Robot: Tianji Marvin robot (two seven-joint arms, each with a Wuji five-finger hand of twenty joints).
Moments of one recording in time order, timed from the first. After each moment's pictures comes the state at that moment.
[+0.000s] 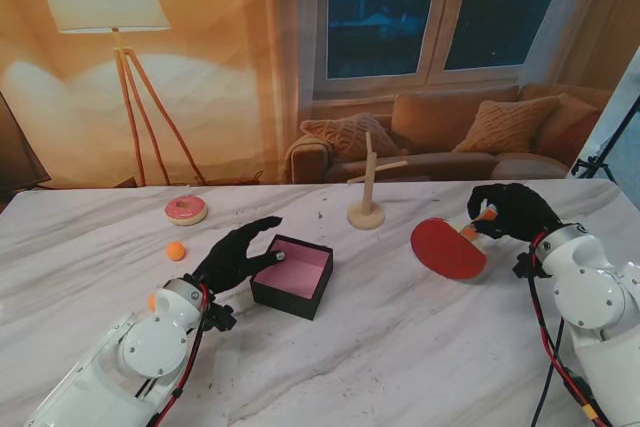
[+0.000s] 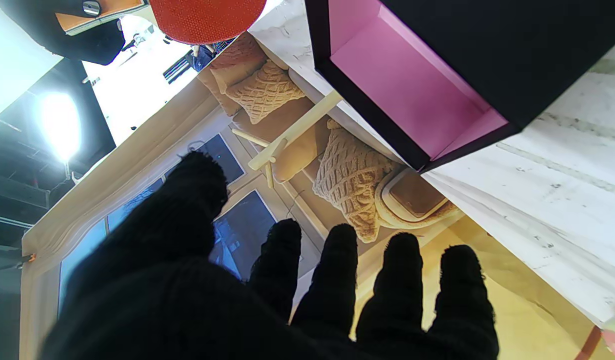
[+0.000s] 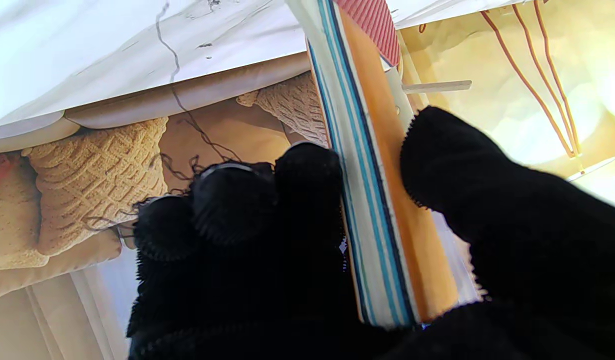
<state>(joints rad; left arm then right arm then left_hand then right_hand) 1.54 -1.13 -1.17 -1.59 0.32 -0.09 0.02 -1.51 -1.05 1.59 -1.55 -0.69 -0.22 0.14 0.70 -0.27 0.44 -0.05 0.33 0.11 0.18 0.39 0.34 0.18 0.17 0.32 0.21 0.25 0.16 0.42 0.01 0.26 0.24 0.78 0.55 -0.77 1.23 -0.32 0.69 -0.10 1.08 0.61 1.14 0.03 1.04 0.84 1.11 0.07 1.33 0.67 0.55 0.12 1.56 0.79</state>
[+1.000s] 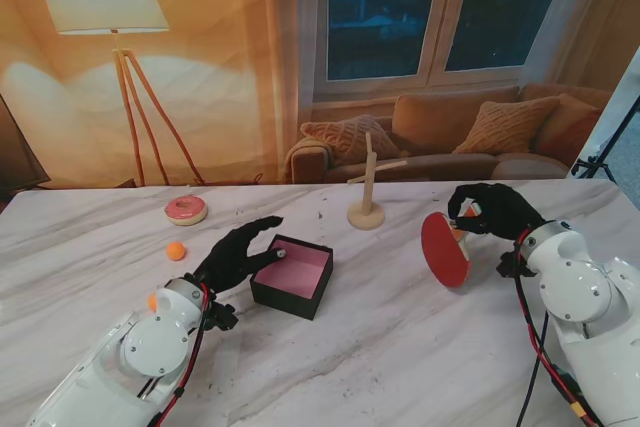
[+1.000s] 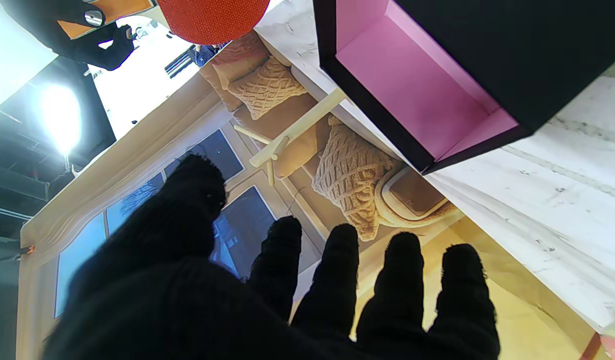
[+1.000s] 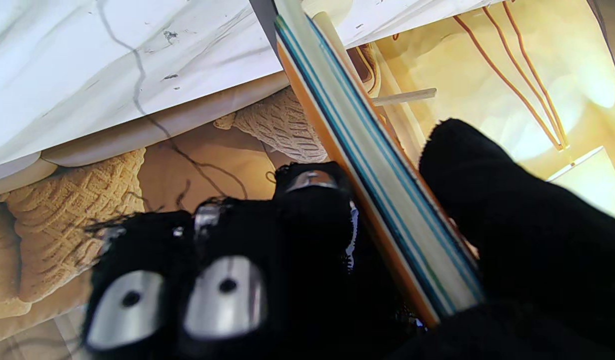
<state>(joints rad) 1.53 -1.14 -1.16 -1.59 0.30 -0.09 0.02 -1.49 -1.06 1.54 -1.59 -0.60 -0.14 0.21 0.70 -0.25 0.42 -0.05 0.35 0.11 0.18 0.38 0.34 0.19 0.17 0.32 0.21 0.26 0.17 0.42 0.02 0.27 0.24 0.78 0.48 -0.64 1.12 -0.29 0.65 -0.19 1.02 0.54 1.24 0.02 1.15 0.90 1.30 0.04 1.59 0.72 1.00 0.18 1.81 0.76</state>
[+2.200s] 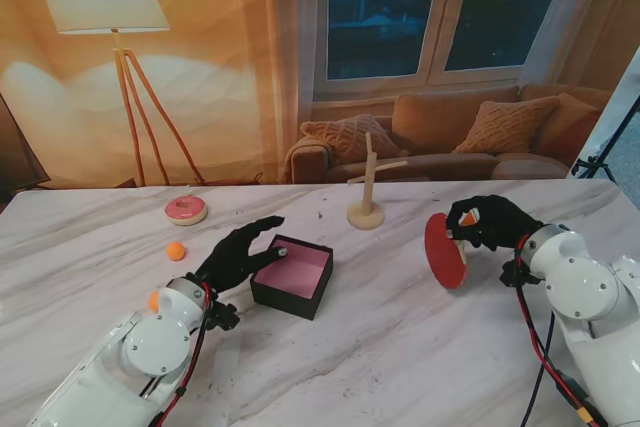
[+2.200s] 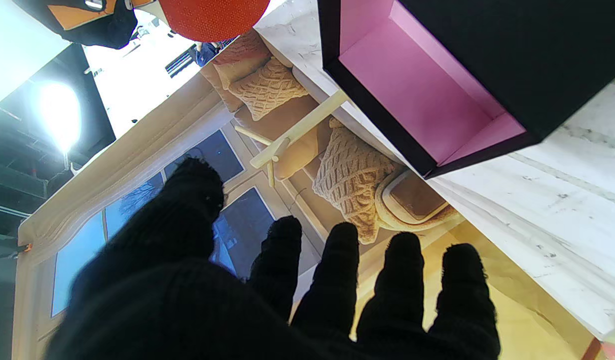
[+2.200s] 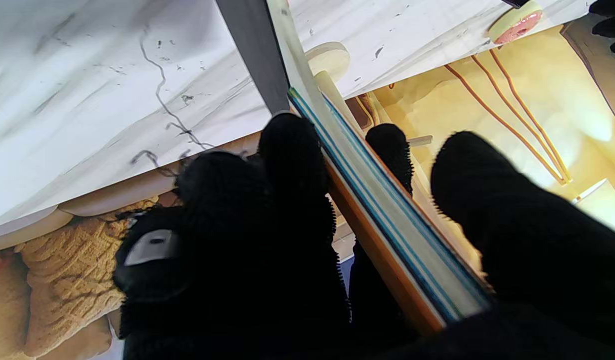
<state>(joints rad) 1.53 -1.14 -1.15 -1.59 0.29 -0.08 0.02 -1.50 -1.03 1.54 -1.61 -0.56 -0.10 0.36 0.70 -0.23 0.39 -0.05 0.35 0.11 0.18 0.38 0.35 0.19 0.17 0.32 0.21 0.26 0.17 0.42 0.02 0.27 0.24 0.78 0.45 -0.53 1.00 -0.26 0.72 -0.19 1.00 0.54 1.13 0.10 0.88 0.71 1.15 0.10 1.27 0.61 0.70 0.19 1.75 0.81</state>
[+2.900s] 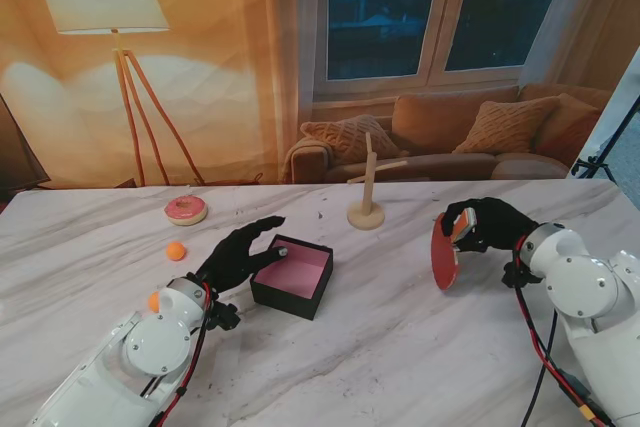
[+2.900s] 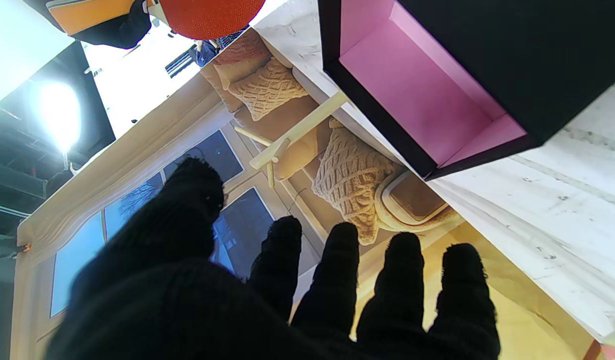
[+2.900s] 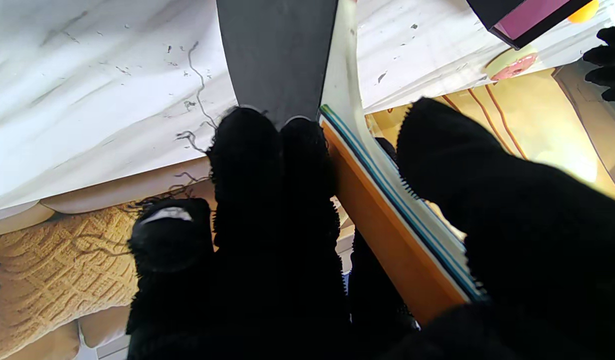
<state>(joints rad) 1.53 -1.14 -1.15 -1.59 0.29 -0.08 0.02 -1.48 -1.02 1.53 -1.58 -0.61 -0.18 0.39 0.70 -0.23 0.39 -0.05 0.35 0.11 0.18 0.38 0.35 0.19 0.17 0.32 0.21 0.26 0.17 0.42 0.02 0.27 0.24 0.78 0.57 -0.82 1.19 -0.28 0.60 -0.14 0.90 0.66 0.97 0.04 0.85 0.73 1.04 0.02 1.06 0.60 0.63 0.11 1.64 0.79</state>
